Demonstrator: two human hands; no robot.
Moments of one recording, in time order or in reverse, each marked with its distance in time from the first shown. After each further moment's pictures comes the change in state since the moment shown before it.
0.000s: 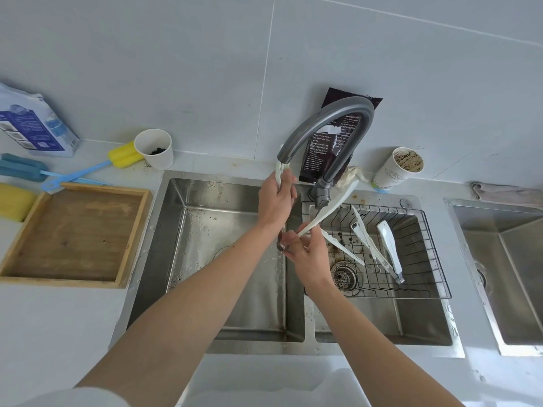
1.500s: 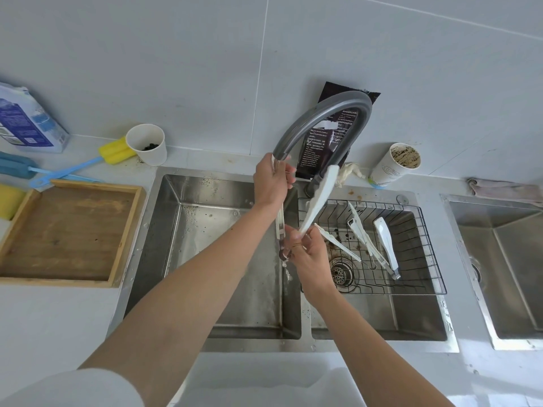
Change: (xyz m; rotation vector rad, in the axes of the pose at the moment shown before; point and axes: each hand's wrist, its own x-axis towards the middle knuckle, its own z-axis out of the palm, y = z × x) left_hand 0.026 0.012 0.008 -0.007 0.087 -0.066; right_hand -0.005 0.005 -0.008 0.134 -0.049 0.011
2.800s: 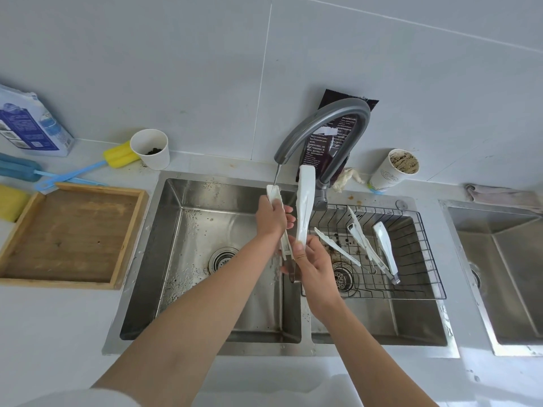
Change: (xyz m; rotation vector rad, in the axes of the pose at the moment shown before) left_hand -0.037 -0.035 -0.002 0.028 0.039 -0.341; right_hand -0.015 0.004 -0.012 -0.025 -0.101 -0.004
